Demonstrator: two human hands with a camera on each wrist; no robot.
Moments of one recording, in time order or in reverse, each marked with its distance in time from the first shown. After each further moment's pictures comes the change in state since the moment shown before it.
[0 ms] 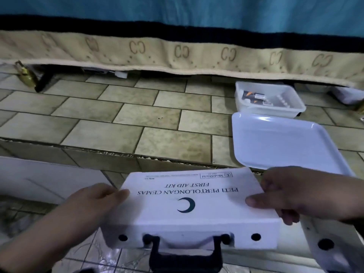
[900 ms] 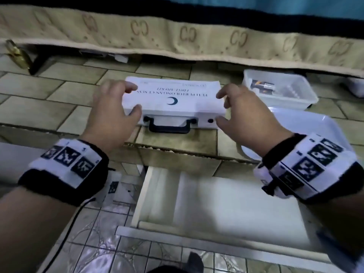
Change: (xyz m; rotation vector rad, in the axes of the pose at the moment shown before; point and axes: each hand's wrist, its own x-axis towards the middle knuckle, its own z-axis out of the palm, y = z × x) left_hand 0.117 0.061 -0.003 0.189 0.537 0.677; right_hand 0.113 -0.052 -0.015 -0.311 0.840 -0.402
